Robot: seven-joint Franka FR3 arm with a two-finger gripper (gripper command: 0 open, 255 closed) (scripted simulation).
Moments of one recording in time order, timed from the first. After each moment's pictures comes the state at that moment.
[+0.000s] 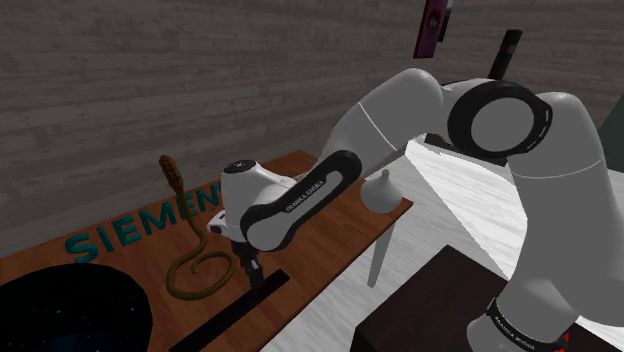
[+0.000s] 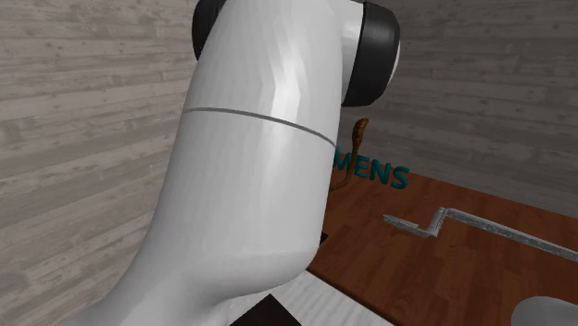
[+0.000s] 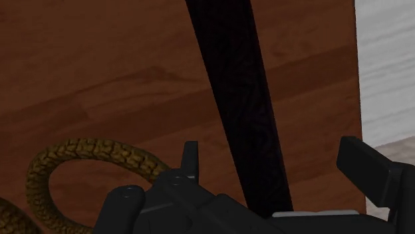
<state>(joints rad) 0.49 0.60 0.22 -1.80 -0.12 2.37 -0.69</state>
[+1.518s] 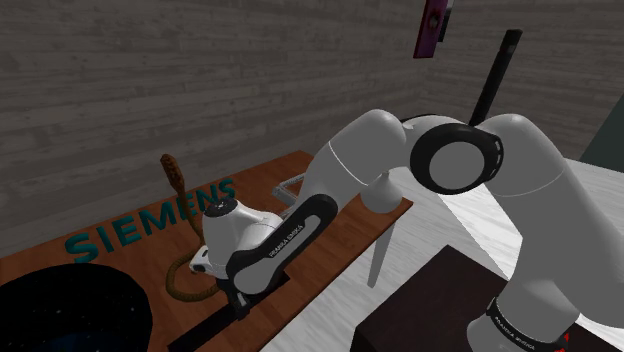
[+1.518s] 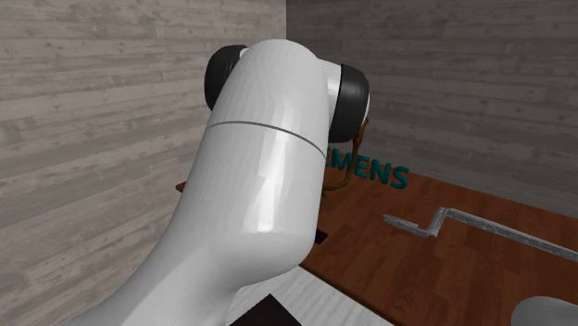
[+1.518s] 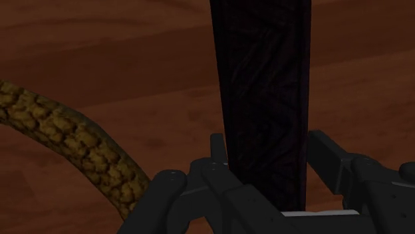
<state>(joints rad) 0.57 0.82 0.21 -1.64 -0.19 2.43 -0.71</state>
